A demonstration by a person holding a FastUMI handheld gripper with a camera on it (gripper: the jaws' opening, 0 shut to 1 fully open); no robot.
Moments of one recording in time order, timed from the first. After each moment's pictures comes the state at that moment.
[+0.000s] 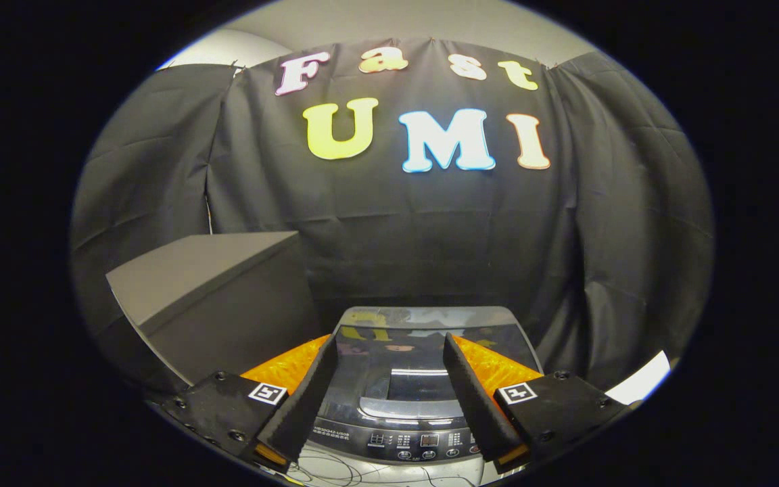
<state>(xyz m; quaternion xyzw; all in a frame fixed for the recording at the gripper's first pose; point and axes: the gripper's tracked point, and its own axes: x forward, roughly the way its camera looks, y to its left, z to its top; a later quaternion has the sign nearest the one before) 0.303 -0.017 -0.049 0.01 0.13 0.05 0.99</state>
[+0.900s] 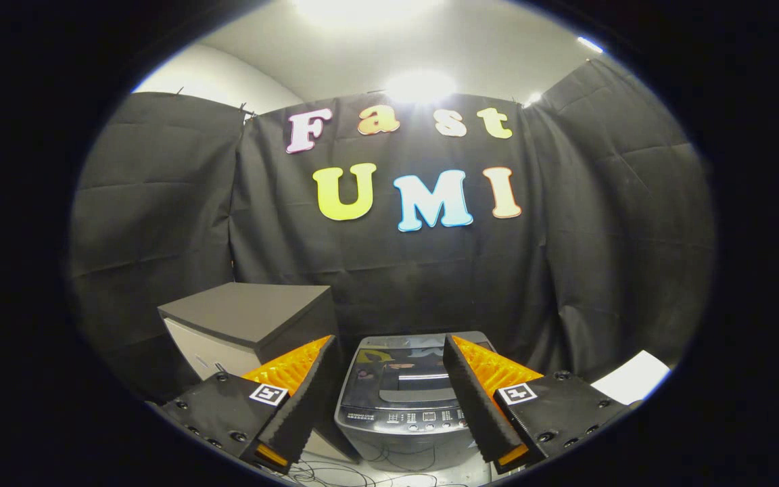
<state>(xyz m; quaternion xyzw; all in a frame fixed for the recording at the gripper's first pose) 0.138 -0.023 0.032 0.04 0.03 0.04 1.00</state>
